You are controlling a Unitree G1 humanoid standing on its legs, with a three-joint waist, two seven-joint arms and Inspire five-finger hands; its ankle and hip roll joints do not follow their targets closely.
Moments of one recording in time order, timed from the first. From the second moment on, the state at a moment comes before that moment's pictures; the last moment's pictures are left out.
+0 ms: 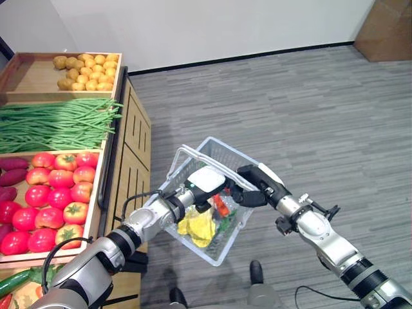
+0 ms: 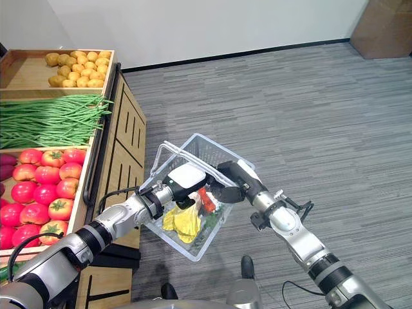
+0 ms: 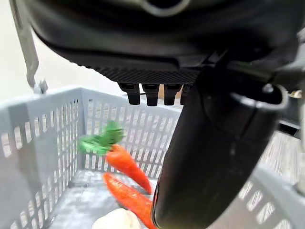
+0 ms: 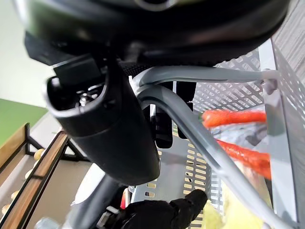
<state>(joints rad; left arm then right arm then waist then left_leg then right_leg) -0.53 0.51 -0.80 0.44 0.75 -0.25 0.15 -0.18 -0.65 0.49 0.16 0.27 -0.18 0.02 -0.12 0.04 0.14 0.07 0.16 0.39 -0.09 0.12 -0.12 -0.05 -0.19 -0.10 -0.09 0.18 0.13</state>
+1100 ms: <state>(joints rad) 0.15 0.36 -0.41 0.87 -0.09 -0.18 -0.12 -0.11 -0.48 0.16 1.21 -0.02 -0.09 -0.20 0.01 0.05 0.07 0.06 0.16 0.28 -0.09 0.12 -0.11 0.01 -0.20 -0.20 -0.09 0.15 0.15</state>
